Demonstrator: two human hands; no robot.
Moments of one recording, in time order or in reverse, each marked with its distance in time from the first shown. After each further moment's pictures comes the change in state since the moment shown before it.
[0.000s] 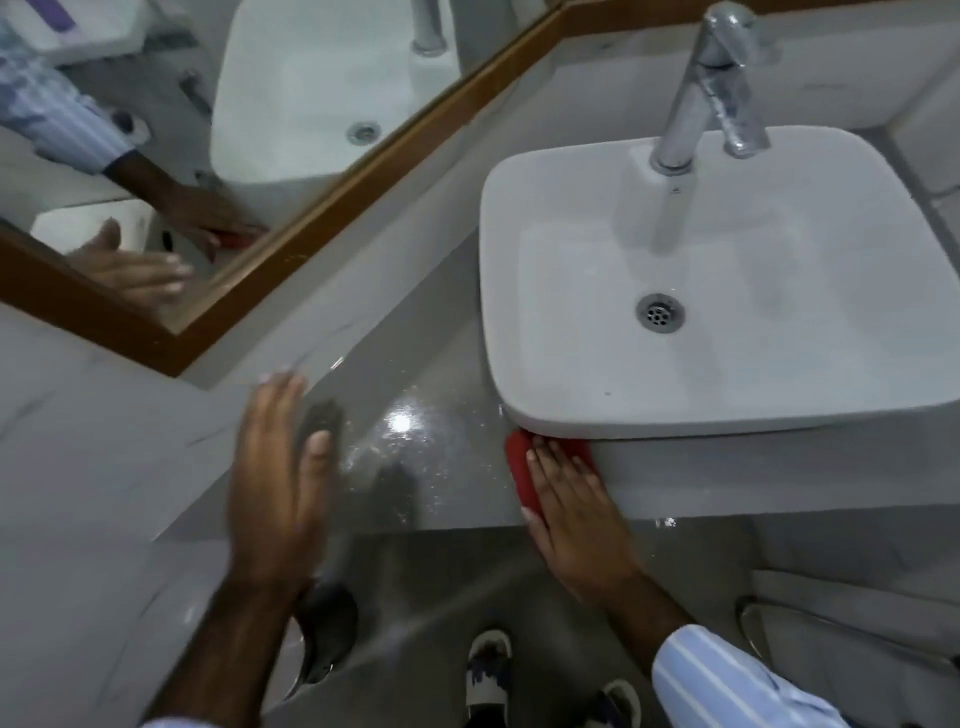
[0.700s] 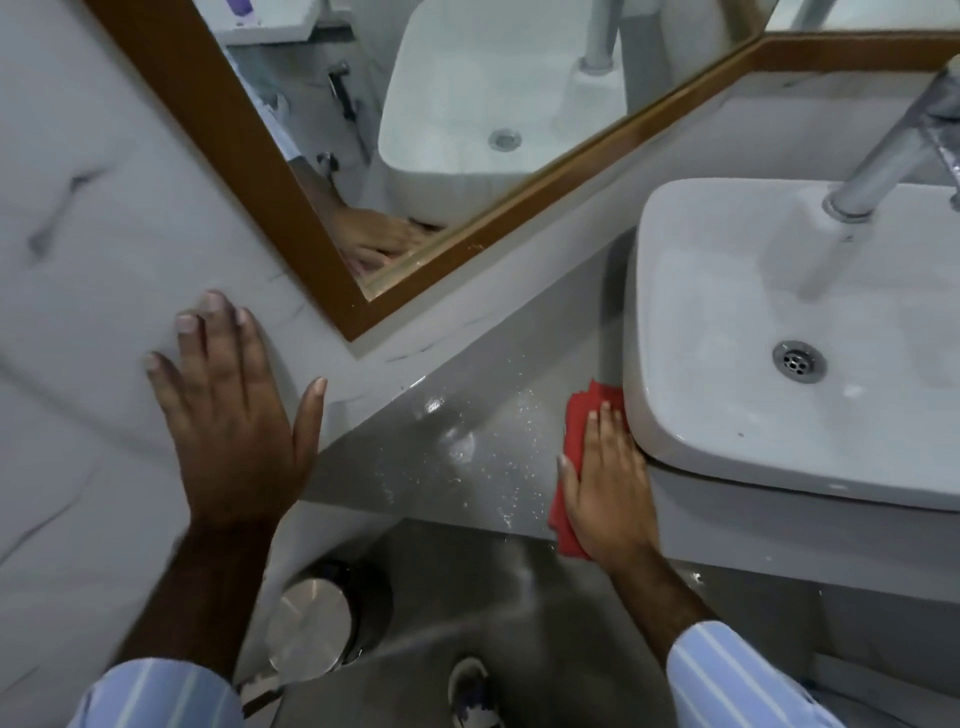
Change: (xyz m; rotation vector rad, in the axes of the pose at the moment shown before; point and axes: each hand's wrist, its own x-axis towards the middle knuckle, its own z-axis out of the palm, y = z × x) left_hand 0.023 -0.117 -0.087 0.751 0.288 0.017; right_hand 0.089 -0.092 -0.007 0.025 -0.079 0.258
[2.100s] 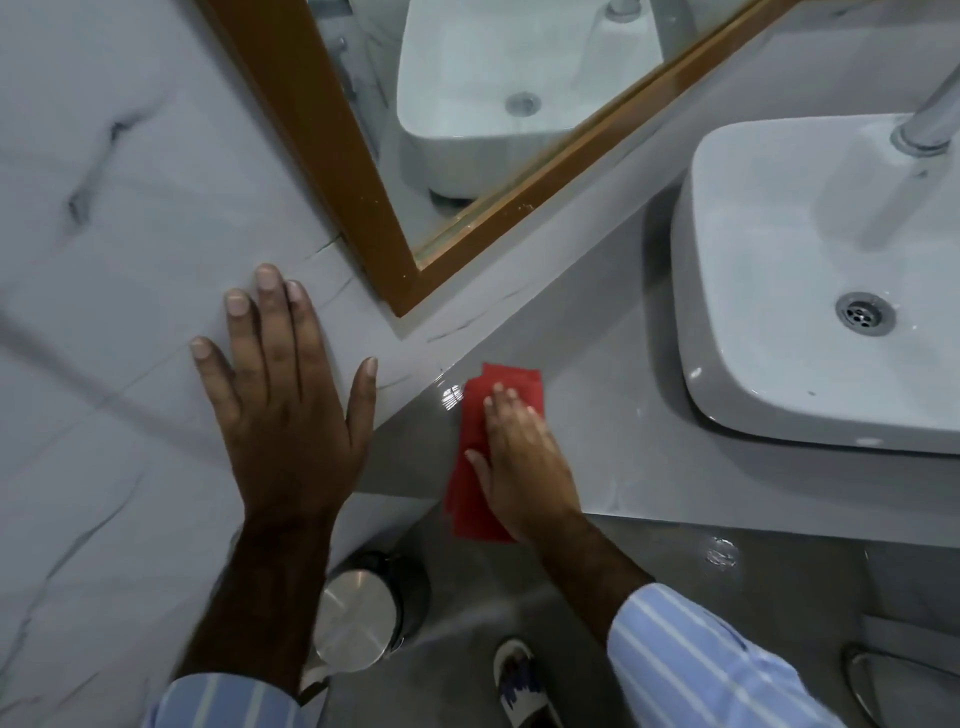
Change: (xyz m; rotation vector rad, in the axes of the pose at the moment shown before) left_hand 0.000 -0.011 0.010 0.053 0.060 0.049; right_hand 0.003 -0.140 0.055 0.069 0.034 -0.303
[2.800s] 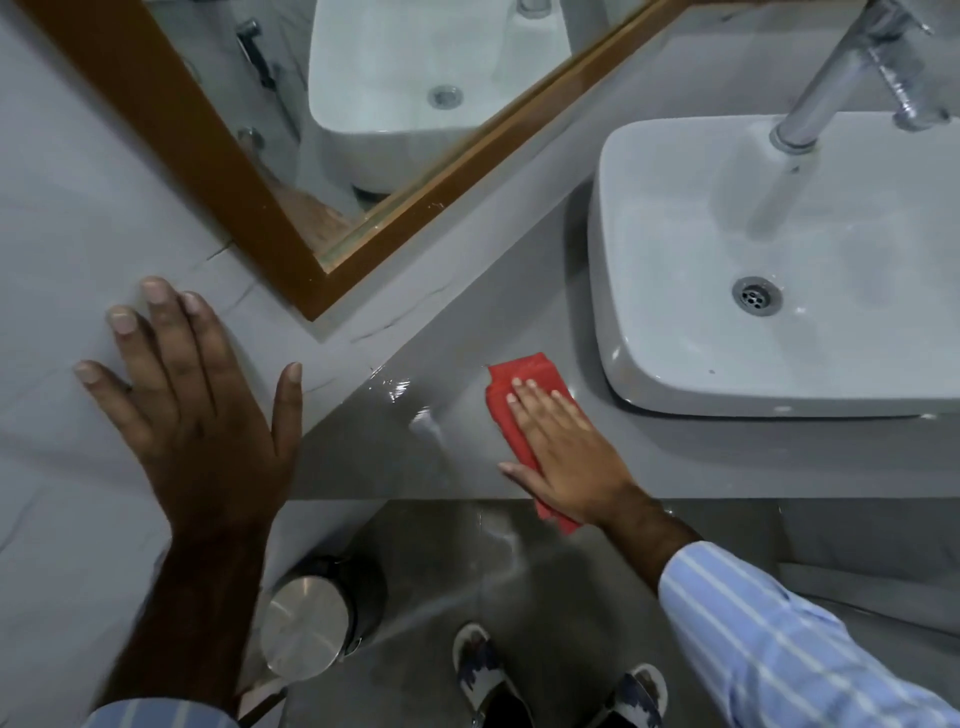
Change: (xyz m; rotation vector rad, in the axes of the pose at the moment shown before) left_hand -0.004 0.013 -0.002 -0.095 -0.052 -0.072; right_hand -0.039 0.126 -0.055 -0.246 -0.141 -0.177
